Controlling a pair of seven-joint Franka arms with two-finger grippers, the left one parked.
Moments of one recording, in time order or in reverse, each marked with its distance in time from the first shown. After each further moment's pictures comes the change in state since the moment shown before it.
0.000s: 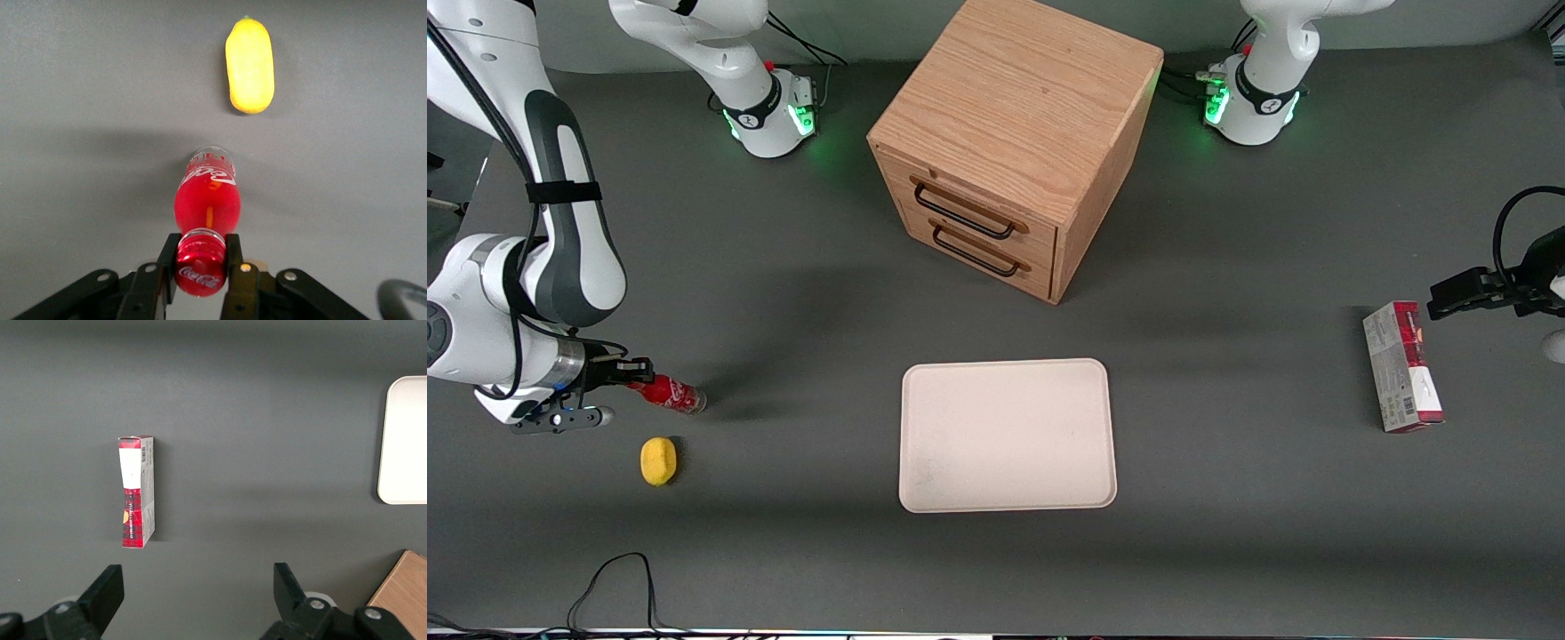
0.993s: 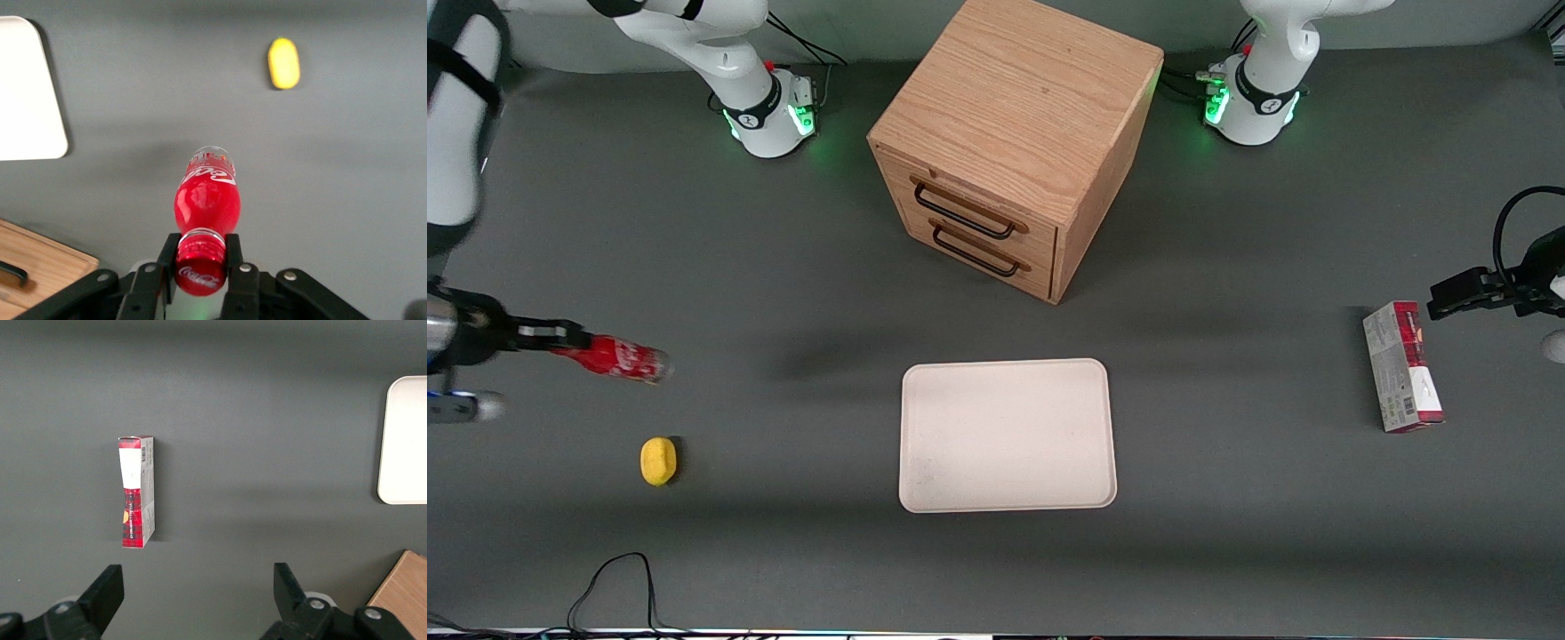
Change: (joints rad) arm 0.102 0.124 0.030 0.793 0.054 -0.791 0.282
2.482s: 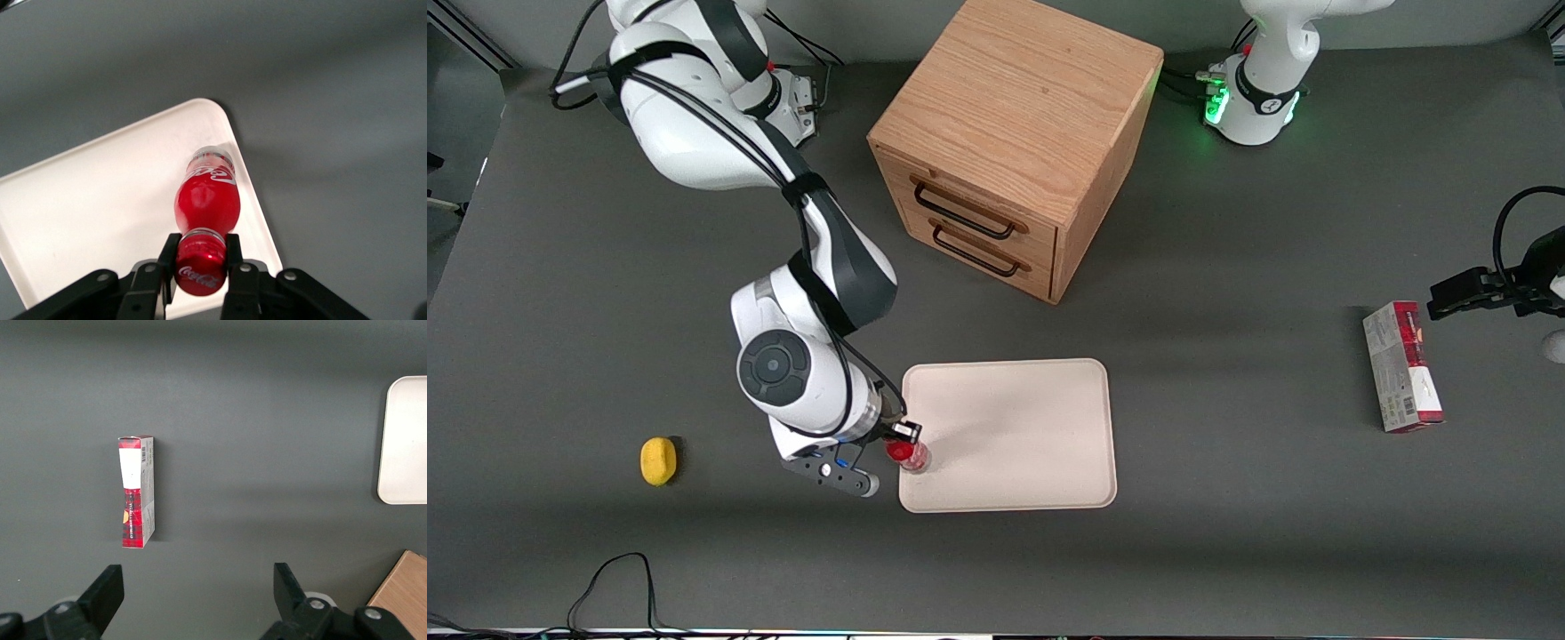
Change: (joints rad) arm 0.233 0.396 0.274 0.078 -0.113 0.606 0.754
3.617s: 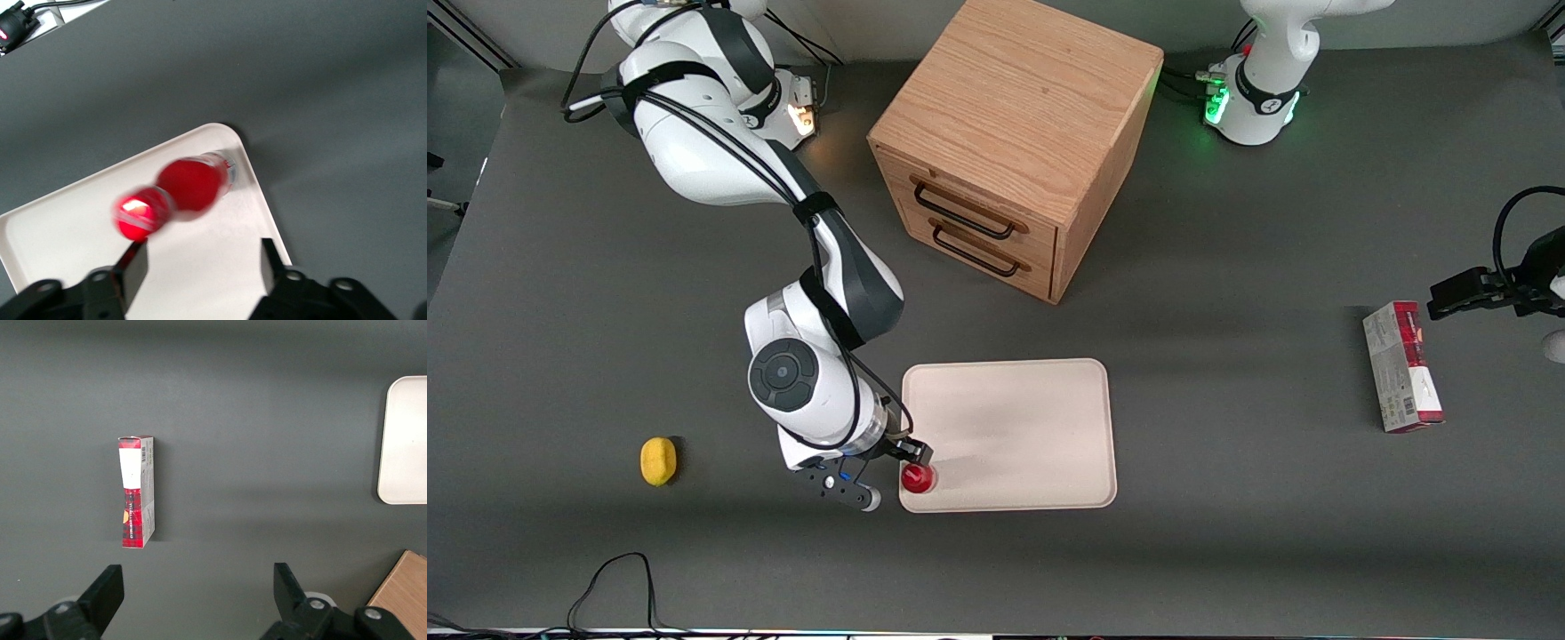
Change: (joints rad) arm 0.000 0.032 0.000 0.026 -0.016 0.065 0.037
